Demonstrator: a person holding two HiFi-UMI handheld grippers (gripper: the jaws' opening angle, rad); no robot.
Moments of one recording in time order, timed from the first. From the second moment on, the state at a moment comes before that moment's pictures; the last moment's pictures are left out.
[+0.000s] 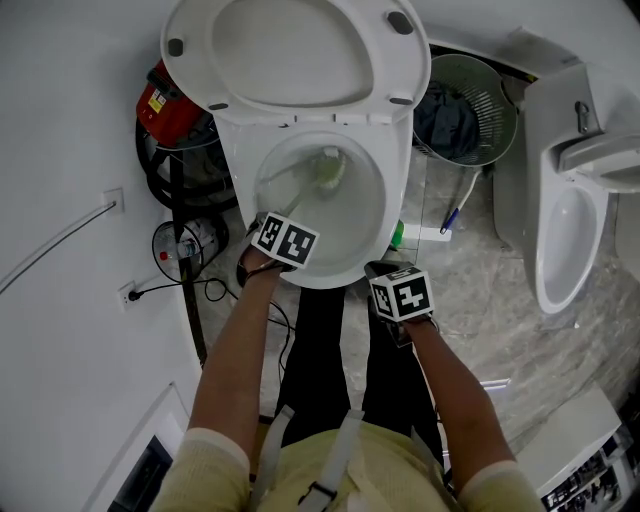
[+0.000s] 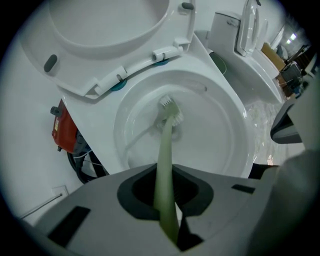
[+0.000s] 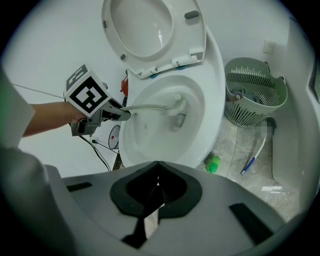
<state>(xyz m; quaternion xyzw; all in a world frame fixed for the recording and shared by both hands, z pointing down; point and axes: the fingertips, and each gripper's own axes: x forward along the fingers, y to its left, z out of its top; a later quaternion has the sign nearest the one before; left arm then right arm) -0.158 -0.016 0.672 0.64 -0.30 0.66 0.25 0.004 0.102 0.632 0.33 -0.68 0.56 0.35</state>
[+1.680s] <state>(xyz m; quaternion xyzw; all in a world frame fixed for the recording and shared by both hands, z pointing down) -0.226 0.114 0.658 0.63 -0.21 0.71 0.22 -0.022 0.118 0.630 0.29 -0.69 0.54 0.39</state>
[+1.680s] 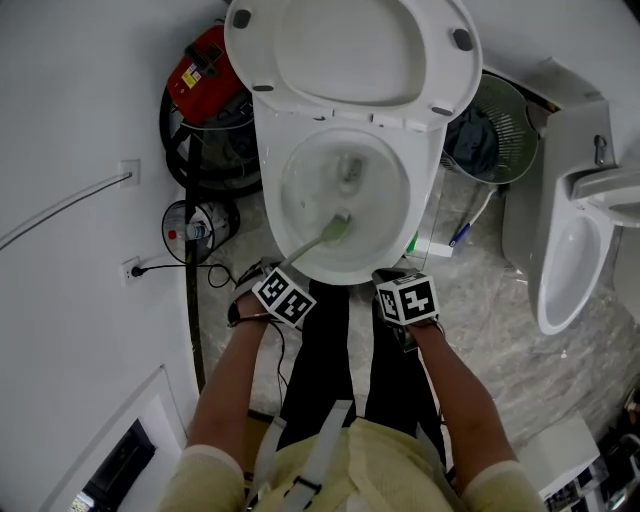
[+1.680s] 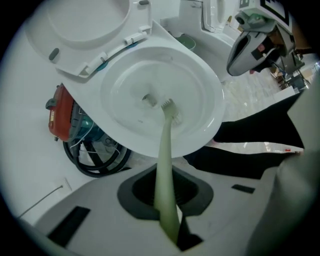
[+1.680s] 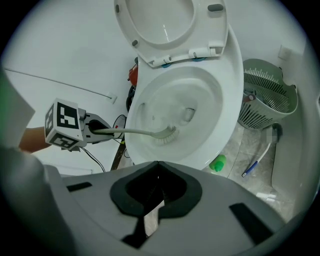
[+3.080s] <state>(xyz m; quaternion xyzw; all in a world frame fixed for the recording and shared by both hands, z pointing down) -0.221 0.005 0.656 0.61 -0.40 0.62 0.28 -0.017 0.110 0.638 0.30 -0.67 0.56 0.39</state>
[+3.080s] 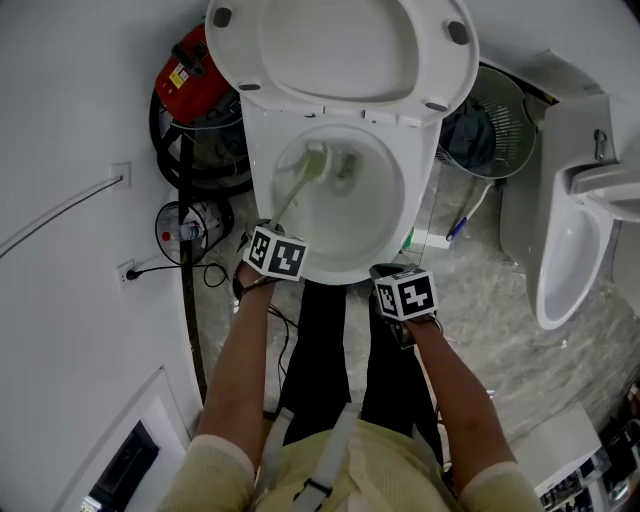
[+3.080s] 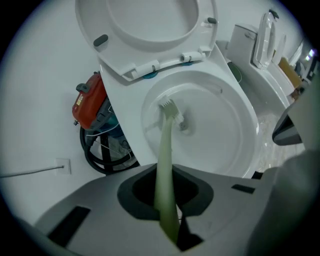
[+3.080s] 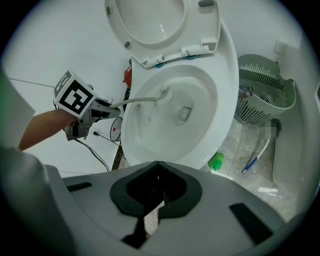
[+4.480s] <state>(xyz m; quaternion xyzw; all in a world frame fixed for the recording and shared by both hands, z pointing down) -0.138 0.072 0.654 0.70 -0.19 0.65 0.22 -0.013 0.121 0.642 0.29 -0.67 0.56 0.39</state>
